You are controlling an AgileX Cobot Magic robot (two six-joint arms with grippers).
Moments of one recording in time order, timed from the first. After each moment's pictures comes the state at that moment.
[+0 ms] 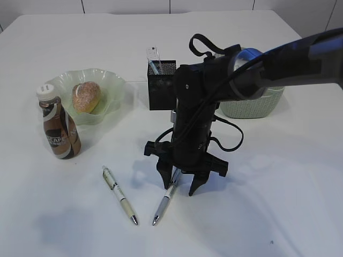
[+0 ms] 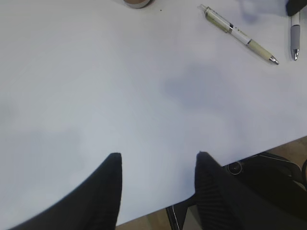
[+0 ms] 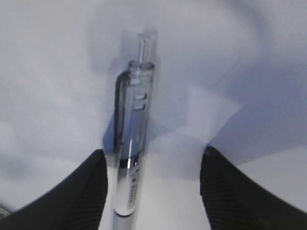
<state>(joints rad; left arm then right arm) -0.31 0.71 -0.78 0.04 1.15 -0.11 0.54 2.21 -1.57 0.19 0.99 0.77</state>
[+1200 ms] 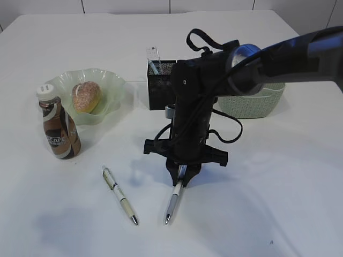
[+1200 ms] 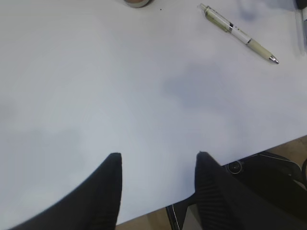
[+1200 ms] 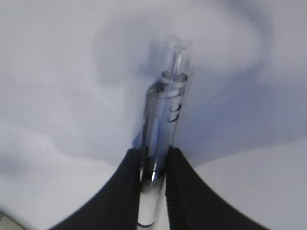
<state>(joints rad) -0.31 0.71 -0.78 0.04 1.15 -0.11 0.54 2.22 -1.61 0.15 1.03 0.68</state>
